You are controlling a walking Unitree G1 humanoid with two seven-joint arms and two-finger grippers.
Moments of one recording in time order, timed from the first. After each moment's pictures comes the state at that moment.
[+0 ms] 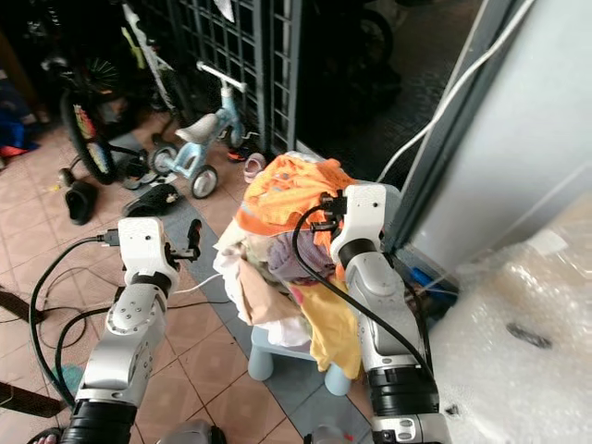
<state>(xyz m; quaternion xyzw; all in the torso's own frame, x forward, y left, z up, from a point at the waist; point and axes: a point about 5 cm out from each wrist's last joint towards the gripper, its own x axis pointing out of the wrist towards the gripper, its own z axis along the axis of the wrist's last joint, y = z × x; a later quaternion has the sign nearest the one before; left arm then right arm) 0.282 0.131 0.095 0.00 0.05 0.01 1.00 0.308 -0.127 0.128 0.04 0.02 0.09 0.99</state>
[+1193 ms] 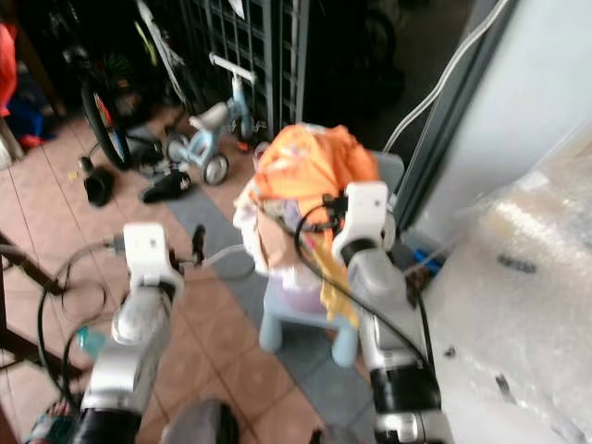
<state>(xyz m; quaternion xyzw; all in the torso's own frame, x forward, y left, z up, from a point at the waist) 0.284 0.127 0.094 0.00 0.06 0.01 1.00 0.310 -0.132 0.125 0.04 0.03 0.09 1.00</state>
